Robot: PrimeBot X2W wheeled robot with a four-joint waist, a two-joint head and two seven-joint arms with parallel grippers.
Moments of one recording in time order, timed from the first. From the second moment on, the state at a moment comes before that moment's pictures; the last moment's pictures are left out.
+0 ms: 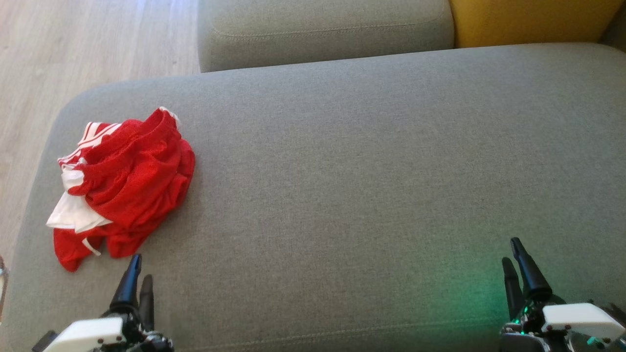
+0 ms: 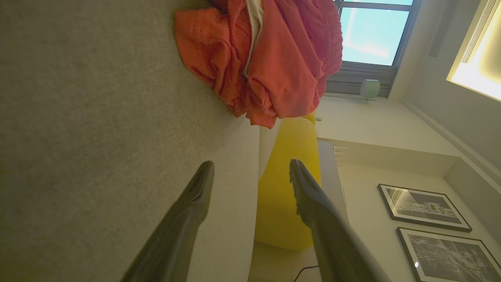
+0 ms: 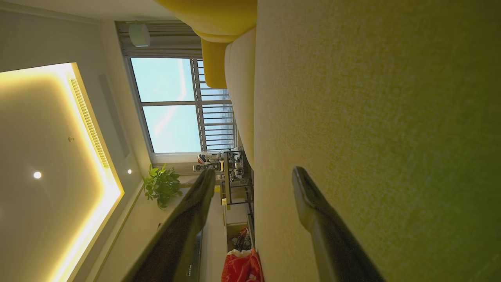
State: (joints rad) left arm 0.04 0.03 0.07 0.37 -1.62 -0.12 0.10; right arm 0.02 -0.03 -0.11 0.38 1.60 0.13 0.10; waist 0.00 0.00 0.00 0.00
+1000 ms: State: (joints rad) left arm 0.04 0.03 0.02 0.23 -1.24 -0.08 0.01; right arm 0.01 -0.04 -0.03 0.31 1.26 0.13 0.02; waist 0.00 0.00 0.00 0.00
